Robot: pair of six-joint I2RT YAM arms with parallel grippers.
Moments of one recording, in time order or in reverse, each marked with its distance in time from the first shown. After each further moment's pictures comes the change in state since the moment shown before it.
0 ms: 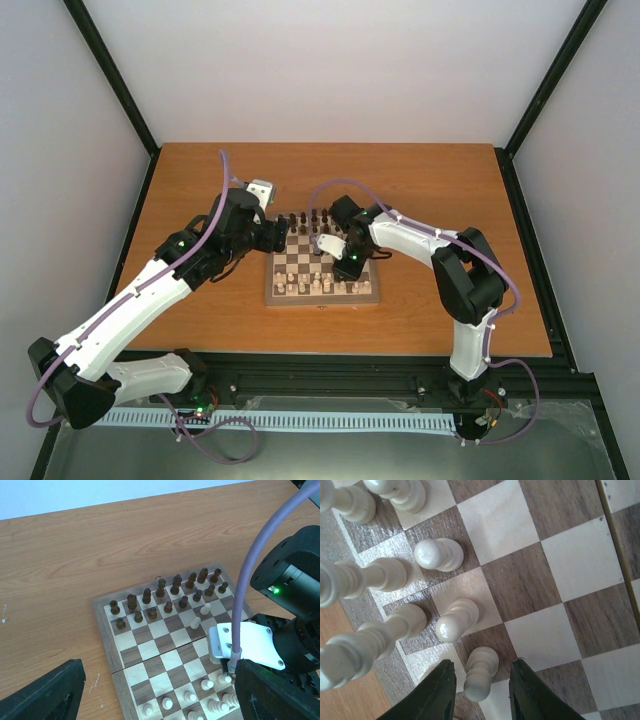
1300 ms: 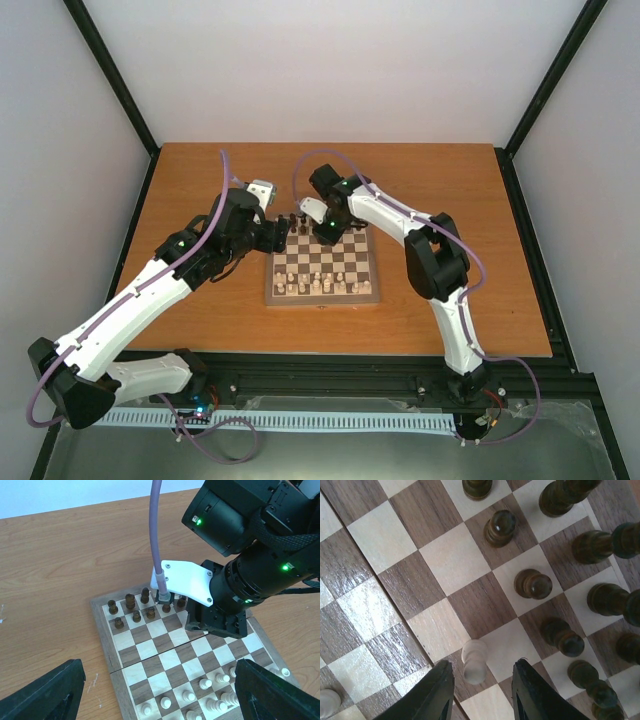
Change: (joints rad) left arm 0.000 0.000 0.000 0.000 0.009 0.000; right arm -0.023 0.294 0.498 -0.090 0.110 0.098
